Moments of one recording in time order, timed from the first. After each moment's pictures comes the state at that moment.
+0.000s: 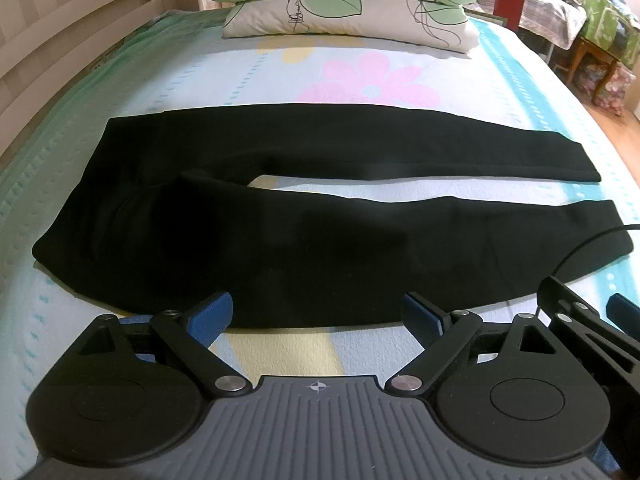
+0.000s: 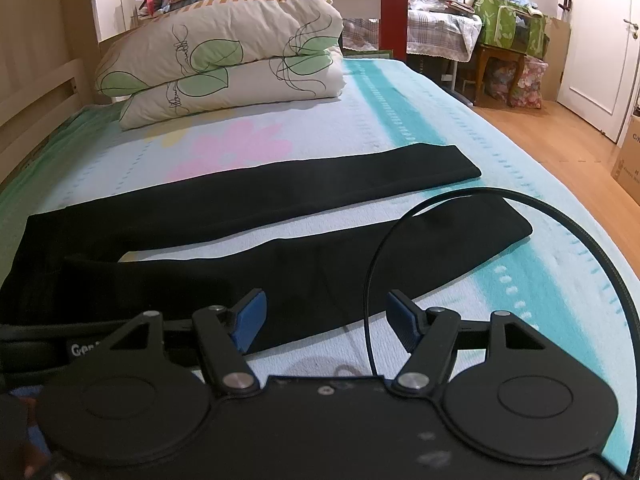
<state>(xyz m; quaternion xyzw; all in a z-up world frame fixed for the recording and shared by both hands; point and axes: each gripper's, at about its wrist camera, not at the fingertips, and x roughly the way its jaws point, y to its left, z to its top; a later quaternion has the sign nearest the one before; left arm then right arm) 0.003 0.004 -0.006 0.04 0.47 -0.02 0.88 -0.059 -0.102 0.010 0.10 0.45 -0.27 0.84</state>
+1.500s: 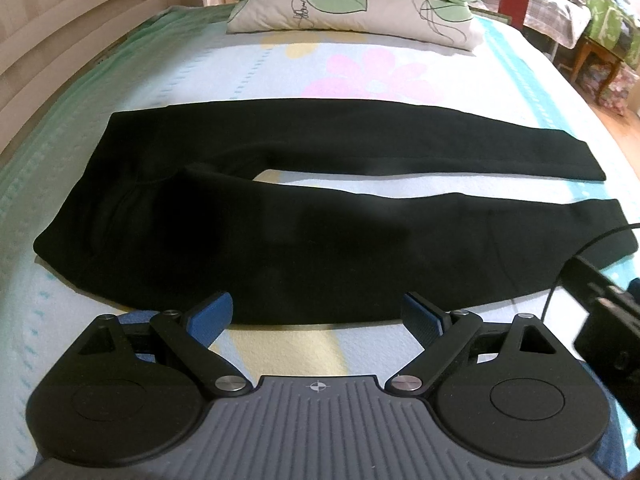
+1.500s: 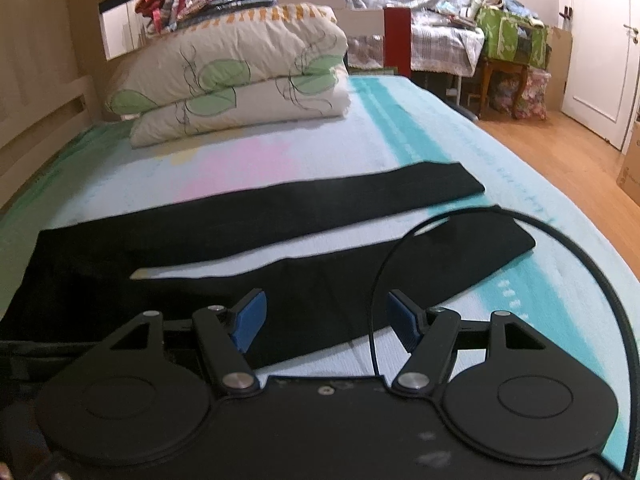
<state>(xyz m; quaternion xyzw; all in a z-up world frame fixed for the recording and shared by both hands) 0.003 0.008 -0.009 0.04 0.47 -0.01 0.88 -0.071 -0.096 0.018 0.10 0.42 -0.26 0.86</state>
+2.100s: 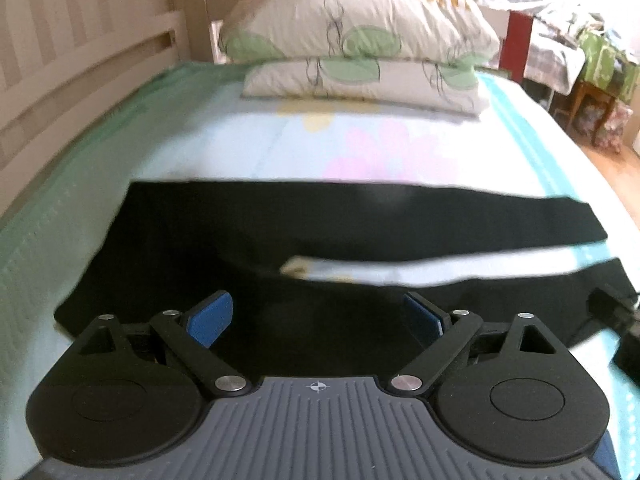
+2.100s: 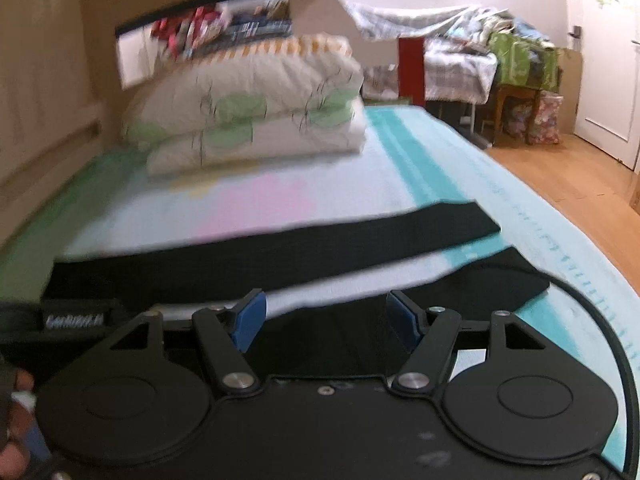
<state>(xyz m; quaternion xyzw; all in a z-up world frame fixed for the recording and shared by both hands) 0.021 0.036 0.033 0.04 0.39 -0.02 0.92 -0.054 -0.106 0.037 0.11 0.36 -0.25 0.89</state>
